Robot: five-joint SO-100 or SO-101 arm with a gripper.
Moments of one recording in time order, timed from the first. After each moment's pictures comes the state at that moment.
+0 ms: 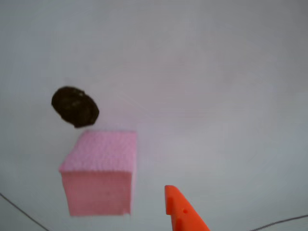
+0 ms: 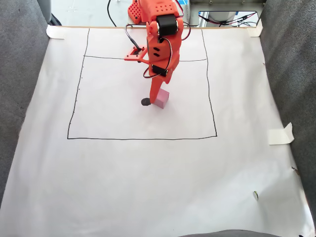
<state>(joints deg) -12.1 50.5 44.4 84.5 48.4</state>
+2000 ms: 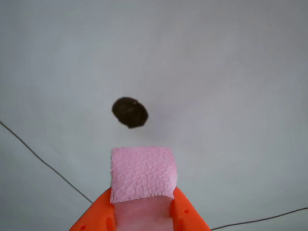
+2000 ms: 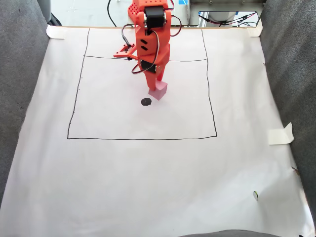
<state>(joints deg) -6.6 55.6 44.4 83.5 47.0</state>
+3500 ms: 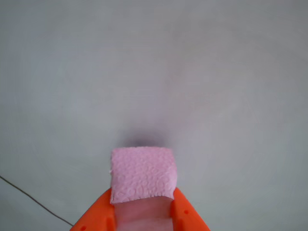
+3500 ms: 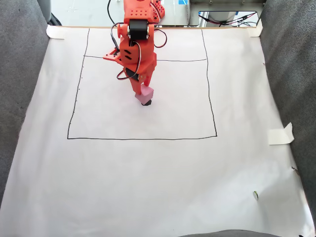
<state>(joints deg) -1.5 45.4 34.7 88.2 47.1</state>
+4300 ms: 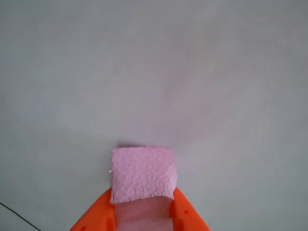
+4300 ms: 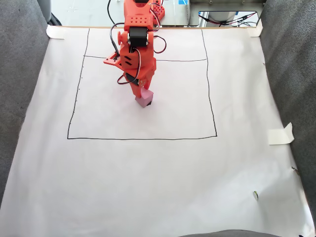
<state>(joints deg) -1.5 41.3 32.4 87.7 46.1</state>
